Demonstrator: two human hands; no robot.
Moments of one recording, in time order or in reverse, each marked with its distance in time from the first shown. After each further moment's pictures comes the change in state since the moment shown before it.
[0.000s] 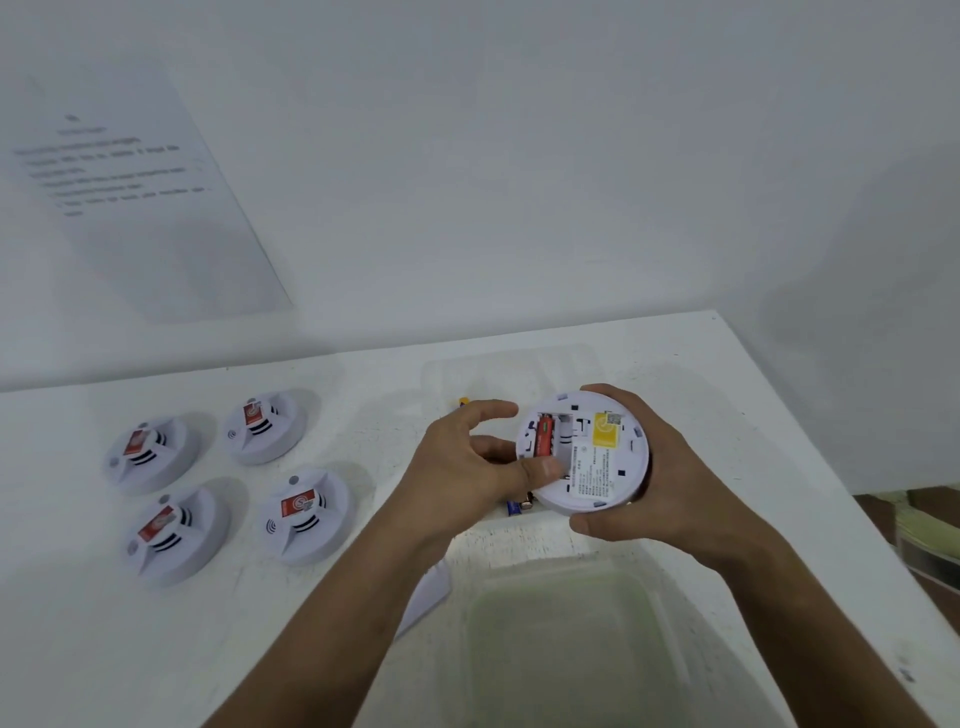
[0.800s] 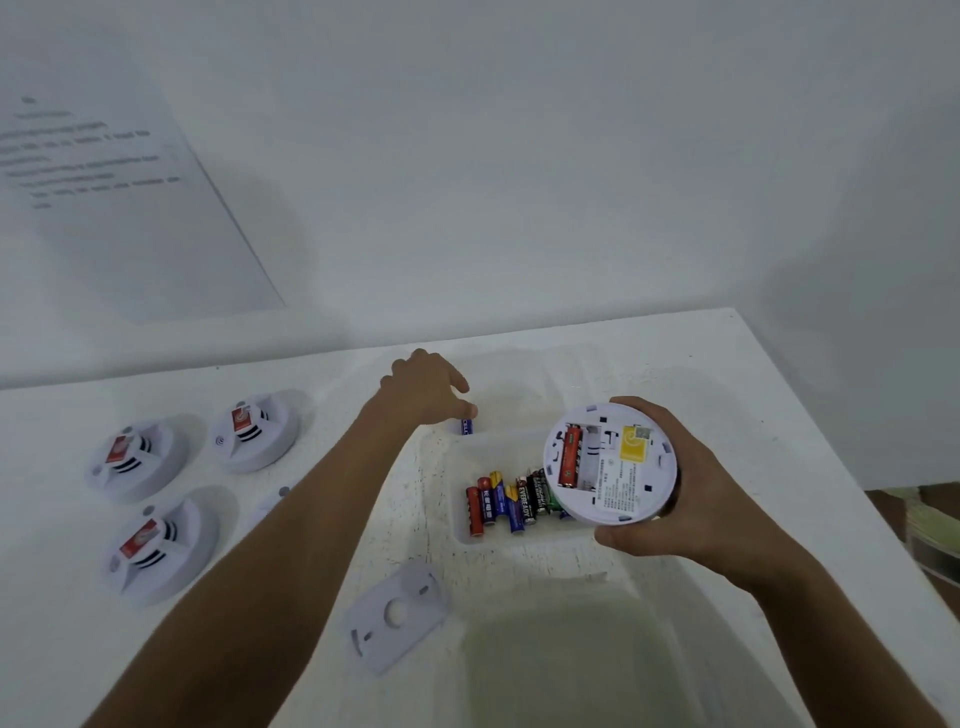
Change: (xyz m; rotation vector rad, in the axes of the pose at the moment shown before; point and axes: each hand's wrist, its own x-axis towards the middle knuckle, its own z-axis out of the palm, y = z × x) left_hand 0.165 -0.025 -0.060 1.025 0.043 -0.095; right_hand 0.004 0.022 -0.018 -0.020 -0.005 0.102
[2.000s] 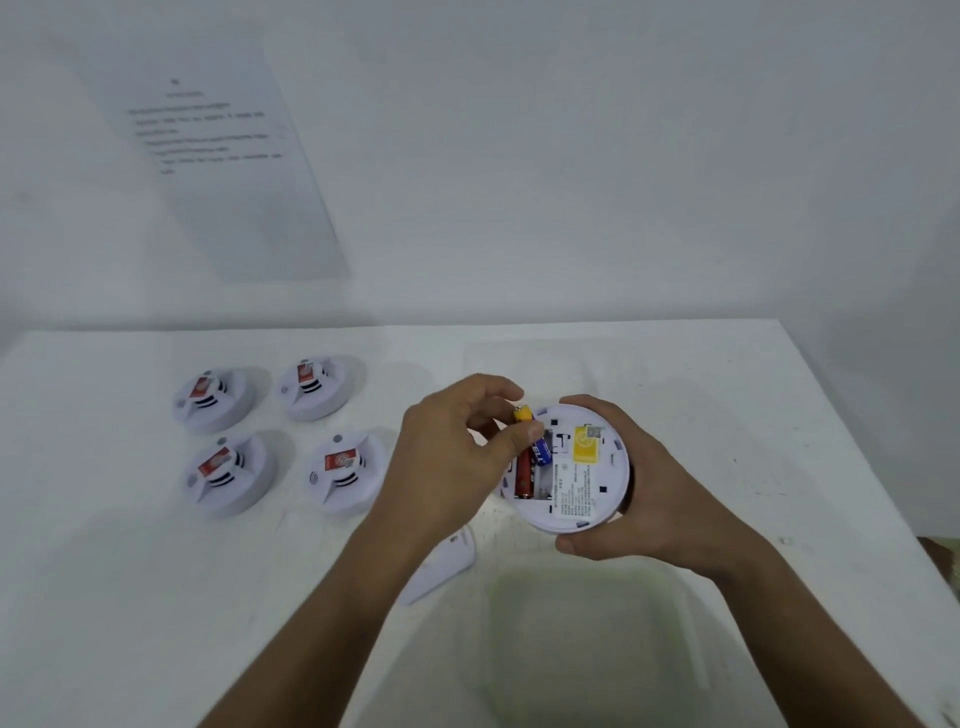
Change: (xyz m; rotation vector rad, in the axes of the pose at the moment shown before) left_hand -0.191 0.024 0.011 -0.708 0.455 0.244; right_hand -0.002 -0.031 0.049 -0.009 -0.209 -0.133
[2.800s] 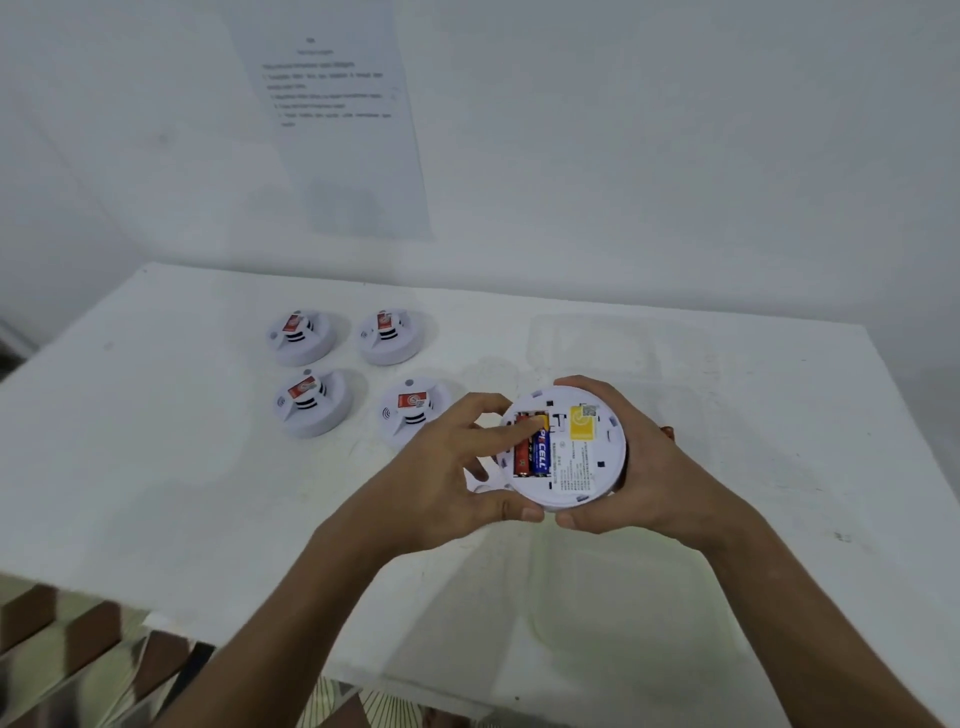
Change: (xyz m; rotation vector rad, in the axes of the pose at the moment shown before) left_hand -0.067 -0.045 -0.052 0.196 -0.282 0.146; right_hand 0.006 -0.013 0.044 0.026 -0.206 -0.014
